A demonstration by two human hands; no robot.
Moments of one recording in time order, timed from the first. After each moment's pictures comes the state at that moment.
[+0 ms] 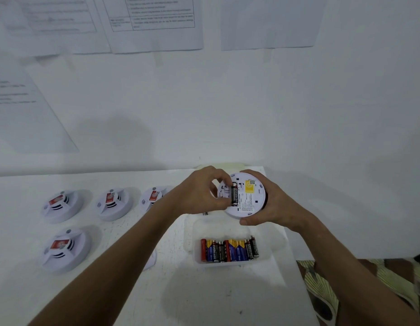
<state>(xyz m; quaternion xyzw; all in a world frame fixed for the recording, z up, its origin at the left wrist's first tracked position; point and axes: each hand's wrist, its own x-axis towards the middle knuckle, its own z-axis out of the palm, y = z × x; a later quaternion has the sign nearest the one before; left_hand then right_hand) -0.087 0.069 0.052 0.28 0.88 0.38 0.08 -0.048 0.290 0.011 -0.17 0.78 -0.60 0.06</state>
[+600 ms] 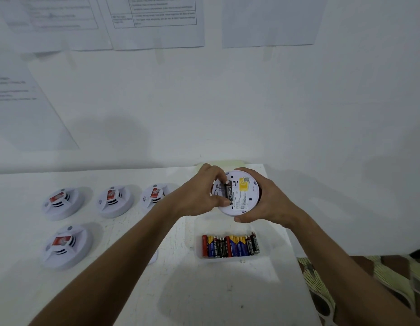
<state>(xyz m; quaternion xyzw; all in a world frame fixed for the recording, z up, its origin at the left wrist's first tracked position) -0.082 0.066 0.047 0.26 0.89 0.37 0.11 -0.047 0.273 0.011 -0.17 0.80 -0.58 0.02</state>
